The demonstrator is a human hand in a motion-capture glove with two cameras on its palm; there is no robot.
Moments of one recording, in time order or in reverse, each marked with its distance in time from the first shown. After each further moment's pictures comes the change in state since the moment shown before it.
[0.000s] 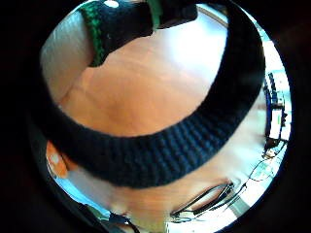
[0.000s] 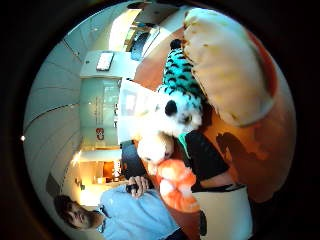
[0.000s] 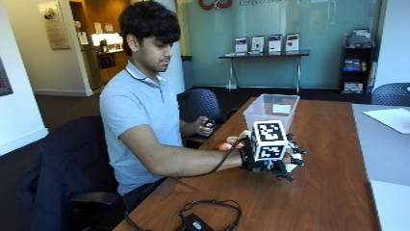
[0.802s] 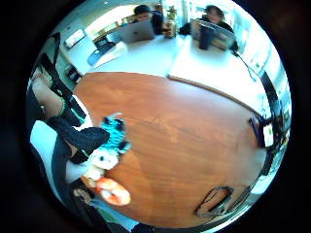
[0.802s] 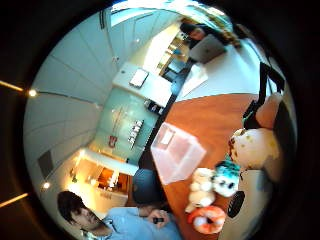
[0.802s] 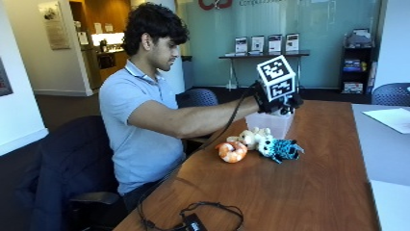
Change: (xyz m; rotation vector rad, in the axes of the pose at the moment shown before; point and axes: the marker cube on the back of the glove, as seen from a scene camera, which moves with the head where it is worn) arm -0.155 -0.068 -0.121 0.339 -0.155 -0.157
